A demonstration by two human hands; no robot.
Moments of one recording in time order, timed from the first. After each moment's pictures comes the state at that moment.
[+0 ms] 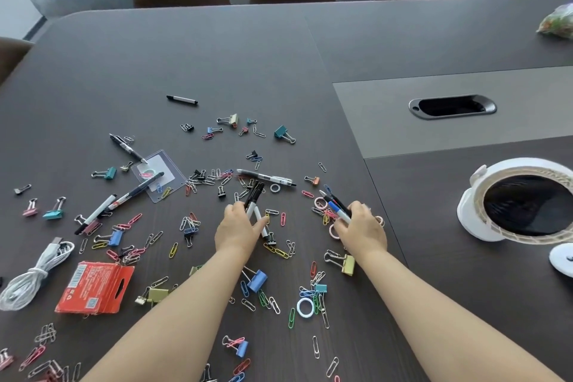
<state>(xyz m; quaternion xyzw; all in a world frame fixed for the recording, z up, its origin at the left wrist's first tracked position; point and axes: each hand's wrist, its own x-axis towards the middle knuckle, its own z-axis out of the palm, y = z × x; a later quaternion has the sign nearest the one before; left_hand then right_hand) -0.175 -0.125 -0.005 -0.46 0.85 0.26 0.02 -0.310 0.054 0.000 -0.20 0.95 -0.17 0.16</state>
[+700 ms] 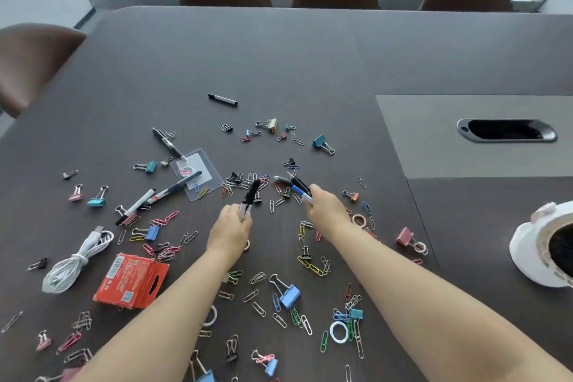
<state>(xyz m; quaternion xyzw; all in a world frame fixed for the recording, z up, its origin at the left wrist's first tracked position) -0.129 -0.191 -0.008 -0.47 0.81 0.35 -0.06 -0.289 -0.082 0.016 -0.36 0.88 -0.18 0.24</state>
